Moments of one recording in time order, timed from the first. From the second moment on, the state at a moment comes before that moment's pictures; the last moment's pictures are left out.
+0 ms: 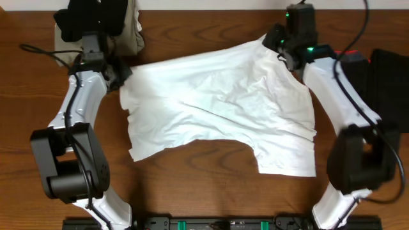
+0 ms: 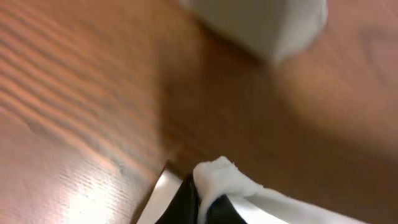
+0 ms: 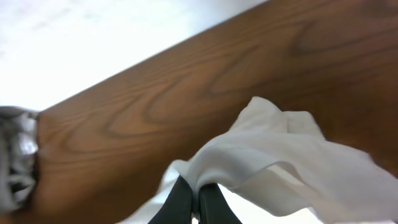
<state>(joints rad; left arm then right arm) 0.14 1.86 1.34 -0.50 0.02 -0.48 0.19 1.94 1.54 -0.32 0.00 0.62</state>
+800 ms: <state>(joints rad) 0.16 1.76 1.34 -0.66 -0.07 -0.49 0.11 1.81 1.54 -0.51 0.15 0.38</state>
